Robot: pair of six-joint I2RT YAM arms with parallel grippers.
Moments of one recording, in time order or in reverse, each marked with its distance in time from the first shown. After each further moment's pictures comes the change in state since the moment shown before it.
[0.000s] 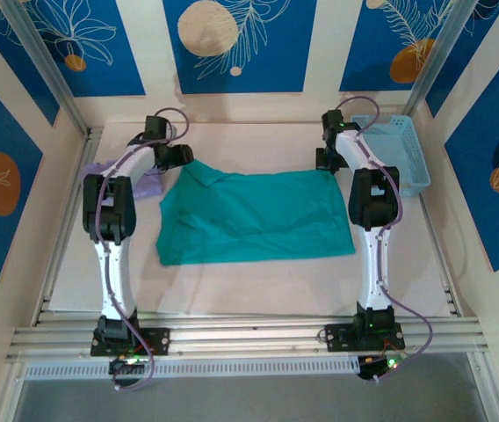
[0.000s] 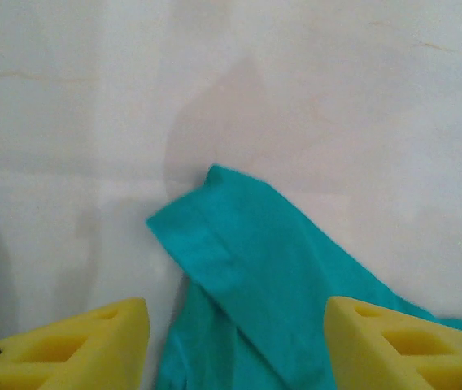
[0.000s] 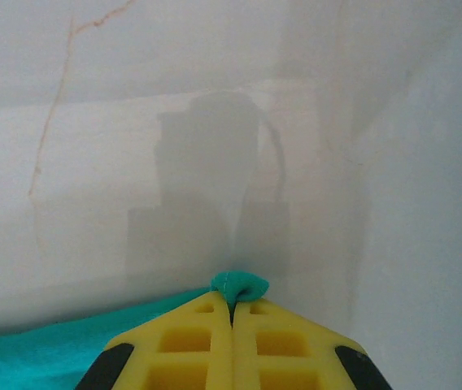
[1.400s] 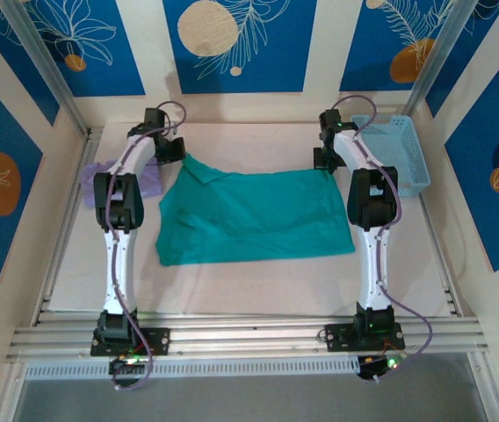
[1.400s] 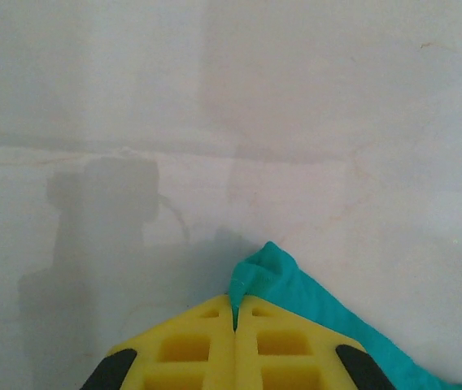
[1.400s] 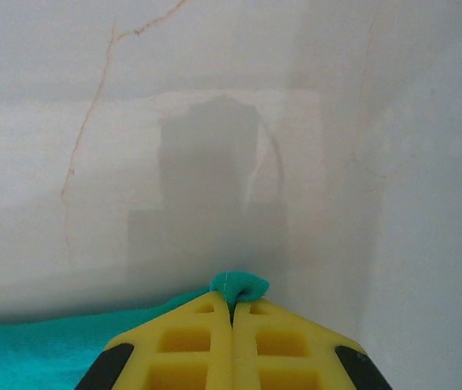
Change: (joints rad) left arm 0.044 0.226 0.377 -0.234 0.088 0.045; right arm 0.014 0.000 0.007 0.010 -0.005 -0.031
